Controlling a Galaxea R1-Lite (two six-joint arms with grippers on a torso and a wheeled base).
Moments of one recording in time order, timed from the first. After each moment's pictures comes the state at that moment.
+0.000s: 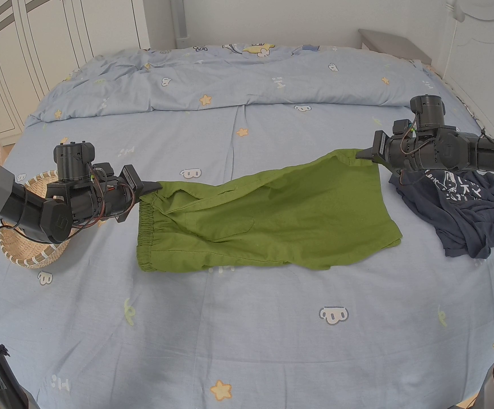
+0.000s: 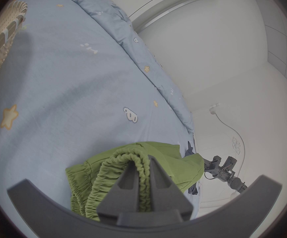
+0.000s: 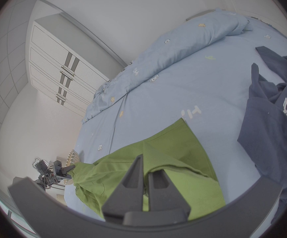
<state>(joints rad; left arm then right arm) -0.08 2.04 -1.16 -0.57 -0.50 -0.78 0.12 2.22 -1.82 0.11 0.45 0.41</state>
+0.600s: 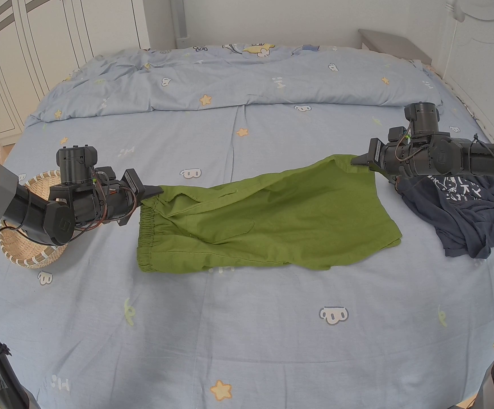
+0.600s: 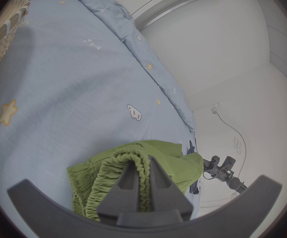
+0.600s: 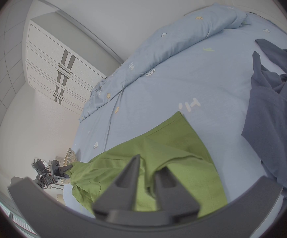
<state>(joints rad) -0.08 2.06 -1.16 -0.57 -0.50 -0.78 0.12 2.26 -1.83 0.11 0.44 0.41</state>
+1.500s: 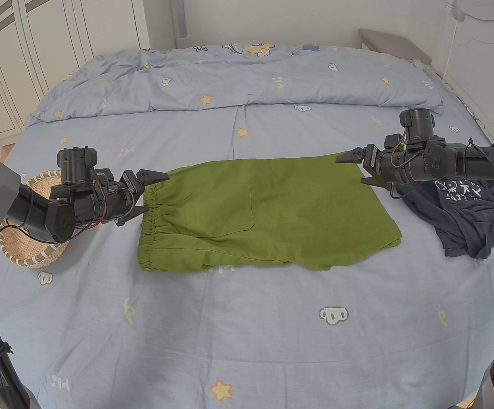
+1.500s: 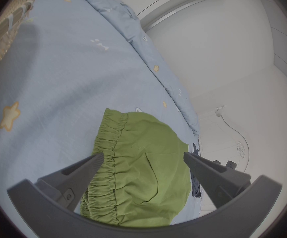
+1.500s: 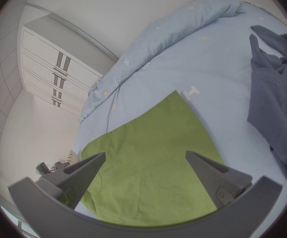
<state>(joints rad) -0.06 2.09 -1.19 -0.54 -0.49 -0.79 0.14 2.28 -1.82 0.10 0.45 0.47</state>
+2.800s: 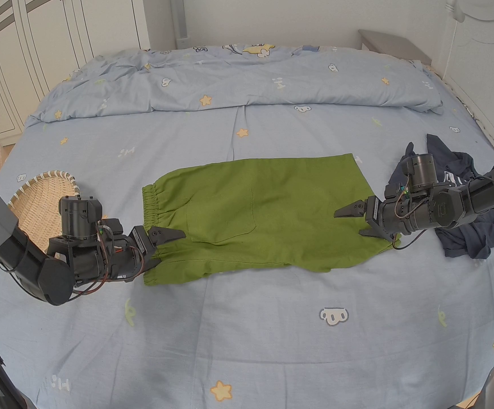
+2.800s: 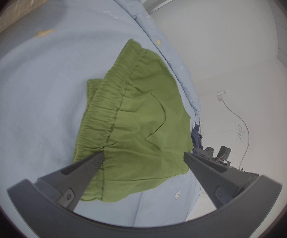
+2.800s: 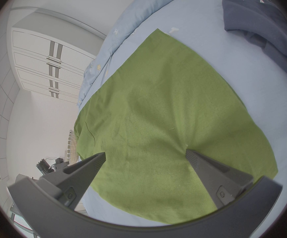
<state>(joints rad) -0.17 1.96 -0.71 -0.76 -0.47 -0.78 0.15 2.16 -1.29 -0.11 0.51 0.47</state>
